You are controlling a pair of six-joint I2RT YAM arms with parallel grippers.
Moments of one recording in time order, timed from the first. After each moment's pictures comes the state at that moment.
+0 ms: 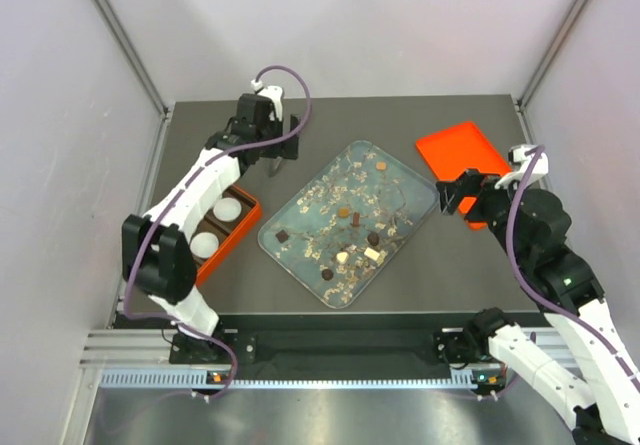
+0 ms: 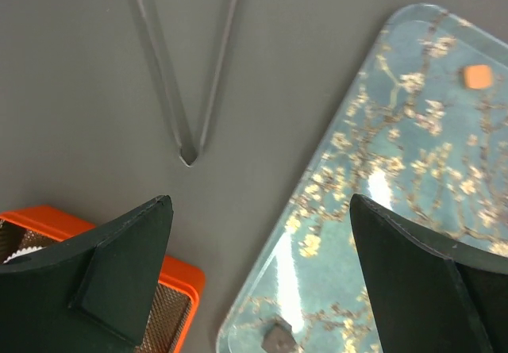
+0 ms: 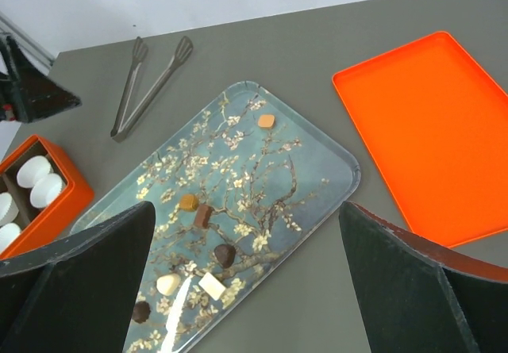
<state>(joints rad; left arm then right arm) -0.38 1.62 1.45 -0.44 -0.09 -0.14 0.45 0.62 0.96 -0.54 0.23 0.35</state>
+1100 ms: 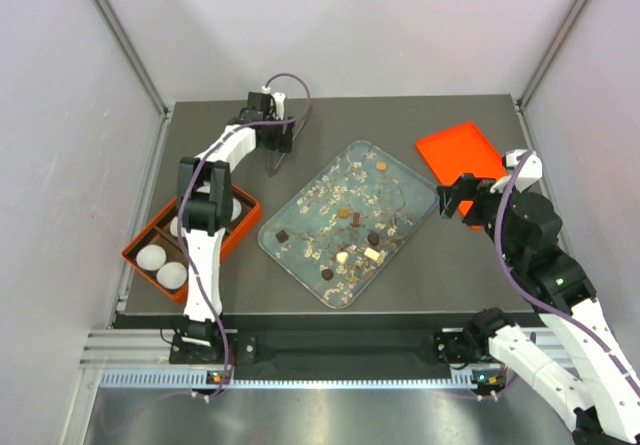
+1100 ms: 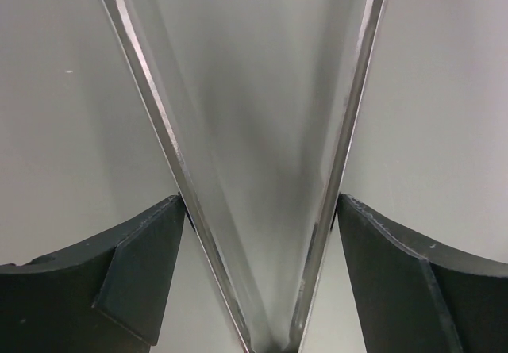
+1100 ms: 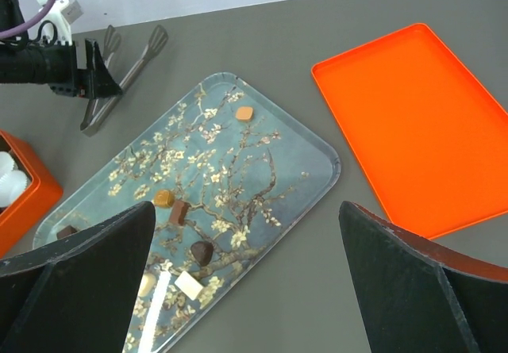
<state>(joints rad) -0.18 2.34 1.92 -0.39 0.09 0.01 0.45 0.60 0.90 -0.52 0.27 0.31</state>
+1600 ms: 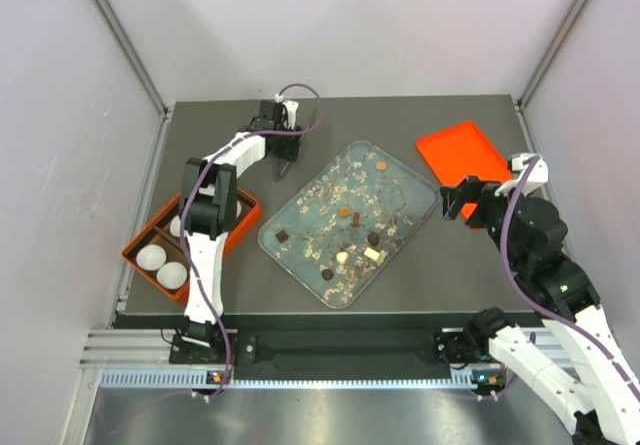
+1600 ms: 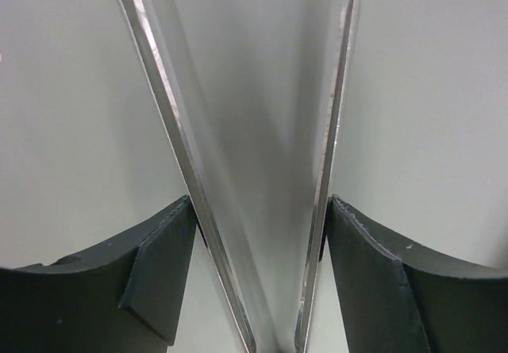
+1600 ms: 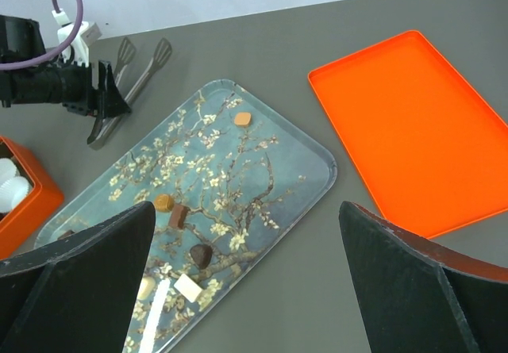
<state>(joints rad) -0.24 2.32 1.82 -0.32 0.03 0.05 0.45 0.57 0.89 -0.52 0.28 0.31</state>
